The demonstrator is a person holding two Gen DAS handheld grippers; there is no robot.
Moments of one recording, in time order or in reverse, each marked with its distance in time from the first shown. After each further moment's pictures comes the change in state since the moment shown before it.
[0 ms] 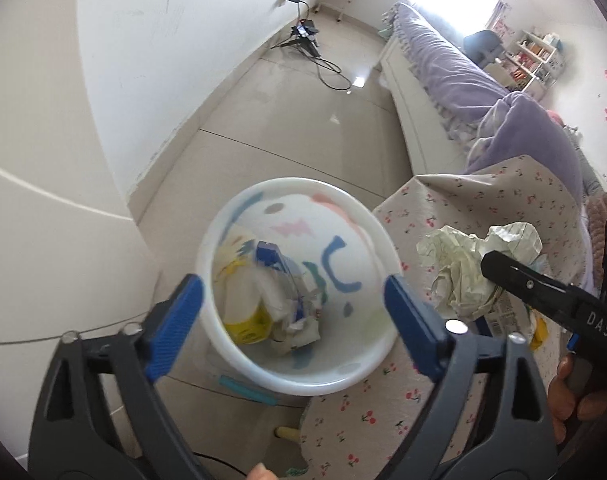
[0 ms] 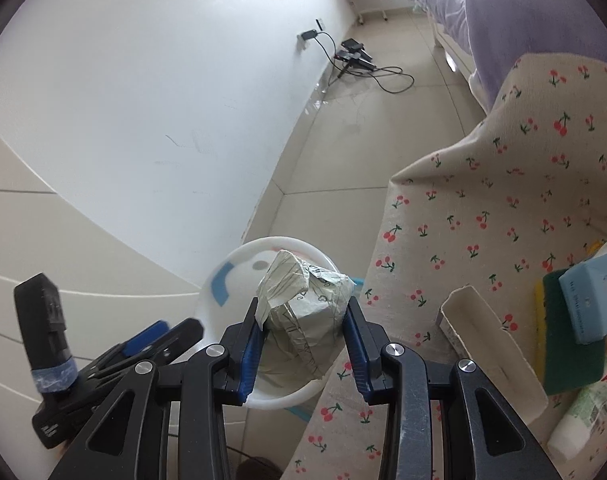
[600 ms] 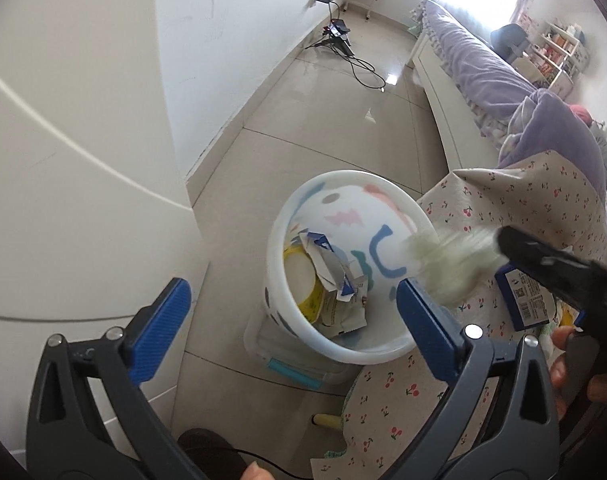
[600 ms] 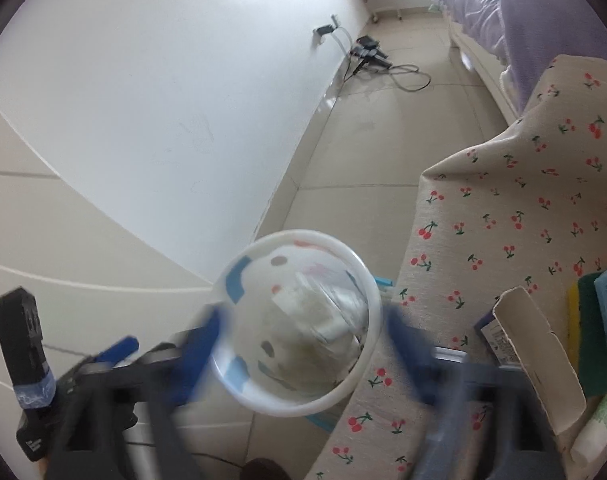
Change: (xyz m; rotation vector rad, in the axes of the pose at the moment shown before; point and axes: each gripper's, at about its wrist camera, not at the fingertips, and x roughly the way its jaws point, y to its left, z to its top) left arm -0.026 0.026 -0.009 -0.012 0.010 0.124; right arm 0.010 0.018 0.001 -0.023 -0.018 0.032
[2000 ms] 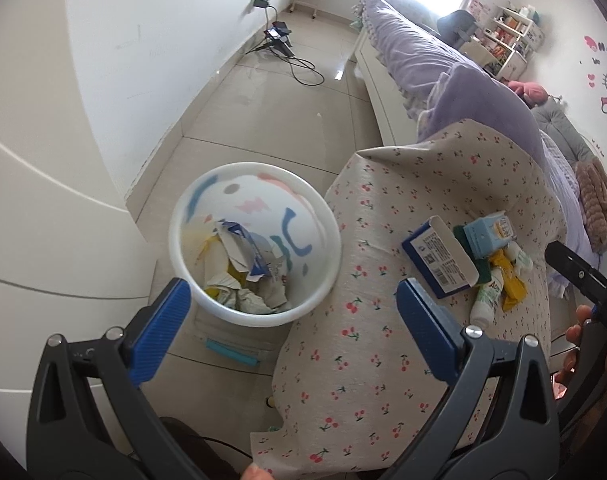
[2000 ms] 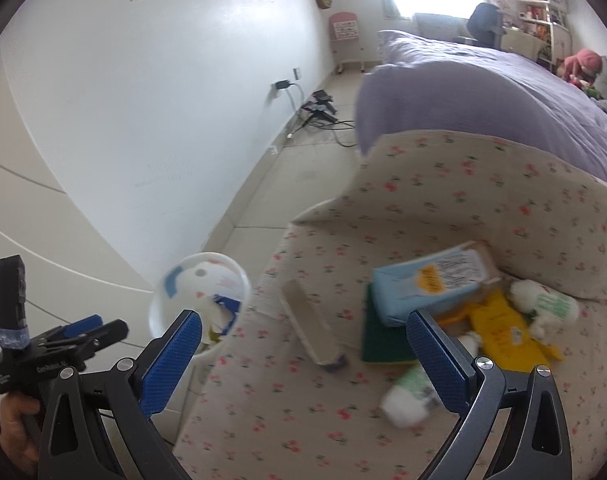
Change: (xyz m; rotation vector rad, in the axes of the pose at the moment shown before) left arm -0.039 -0.079 -0.022 0.113 -0.004 -0.137; right arm -0.157 -0.066 -0.024 -0.075 -0.143 -0.209
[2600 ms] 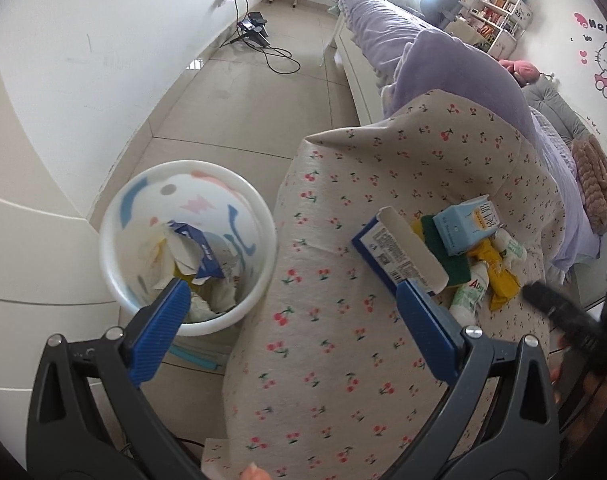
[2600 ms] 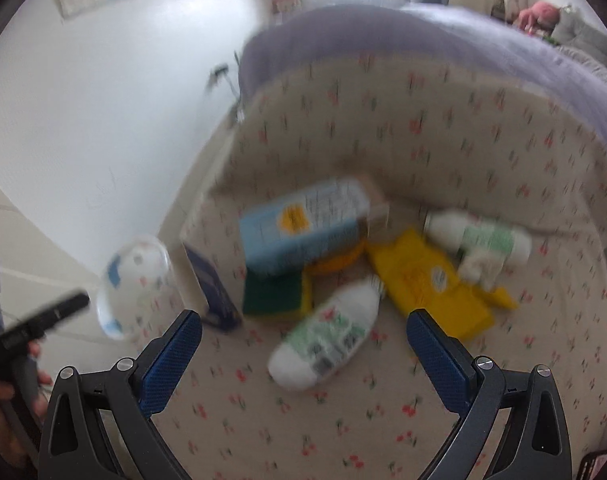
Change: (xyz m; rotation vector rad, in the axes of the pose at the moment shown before) left arm 0.028 -0.067 0.002 0.051 0.037 -0.007; right arm 0.007 -0.090 -0.035 0.138 0.118 -0.079
